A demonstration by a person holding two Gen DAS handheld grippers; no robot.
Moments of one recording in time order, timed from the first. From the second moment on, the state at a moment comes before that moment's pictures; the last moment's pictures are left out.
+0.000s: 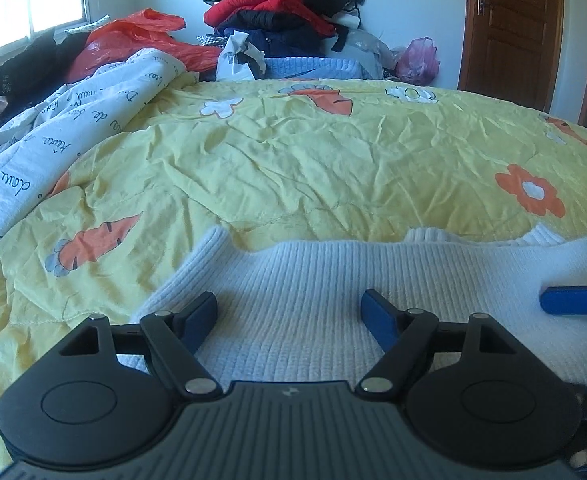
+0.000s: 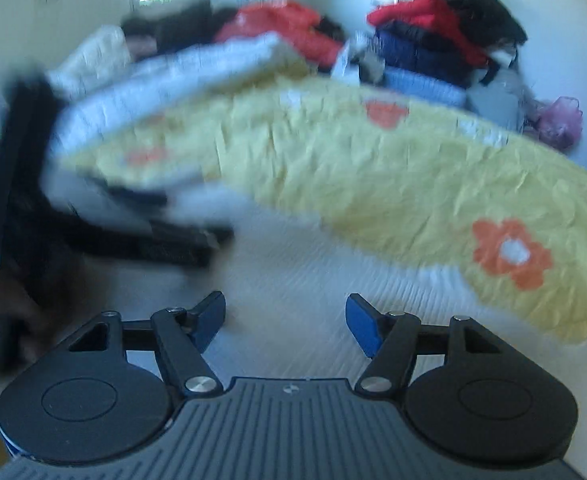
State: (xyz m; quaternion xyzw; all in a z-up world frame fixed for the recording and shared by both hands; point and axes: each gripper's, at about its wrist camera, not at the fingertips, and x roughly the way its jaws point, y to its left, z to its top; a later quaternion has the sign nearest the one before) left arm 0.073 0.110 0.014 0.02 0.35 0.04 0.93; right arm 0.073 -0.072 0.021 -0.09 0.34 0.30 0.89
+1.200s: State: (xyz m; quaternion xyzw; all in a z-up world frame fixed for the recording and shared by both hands) left arm -0.160 0.145 0.045 -0.21 0.22 0.09 0.95; right arm 0.059 -0.089 0.045 0.01 0.31 0.30 0.90
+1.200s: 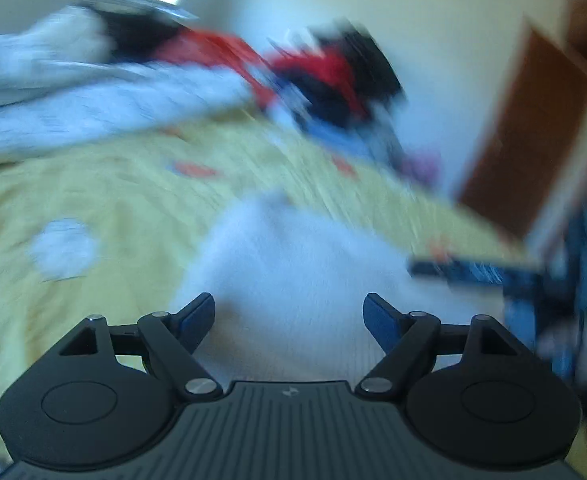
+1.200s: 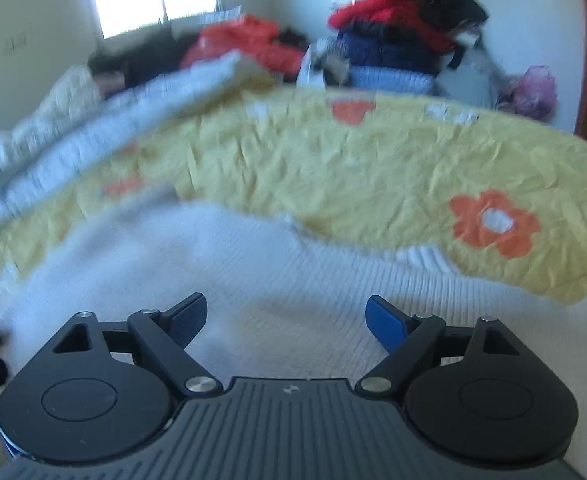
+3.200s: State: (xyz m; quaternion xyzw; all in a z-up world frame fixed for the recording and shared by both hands) left arm -0.126 -0.008 0.061 0.13 0.22 0.06 0.96; right arm 0.099 0.016 0.112 -0.14 0.46 0.46 0.74
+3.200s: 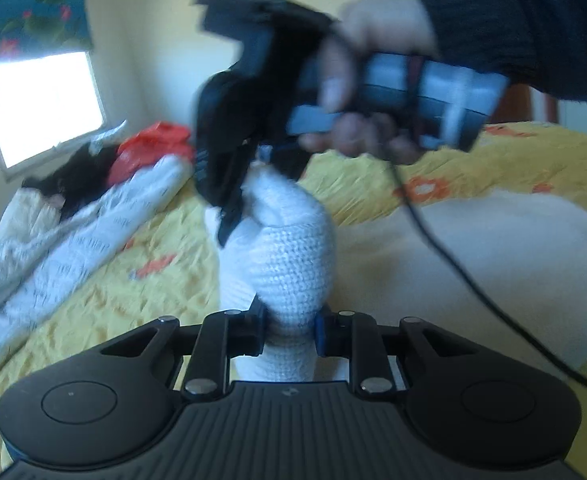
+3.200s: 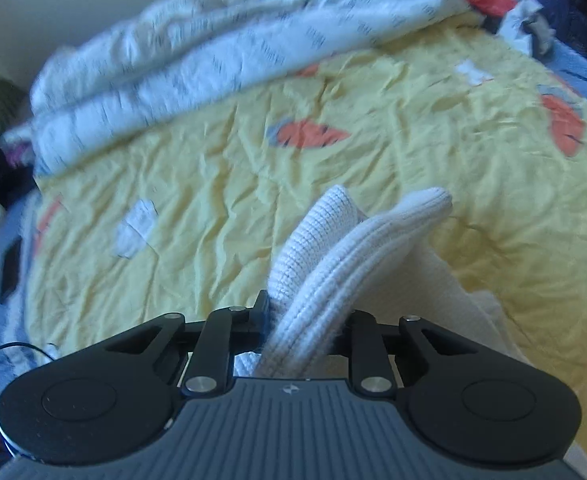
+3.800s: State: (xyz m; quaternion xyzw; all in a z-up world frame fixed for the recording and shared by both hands) left arm -0.132 -0.173 0.031 0.26 0.21 -0.22 0.91; right arm 0.083 -0.345 0.046 0.15 0.47 0.29 0.82
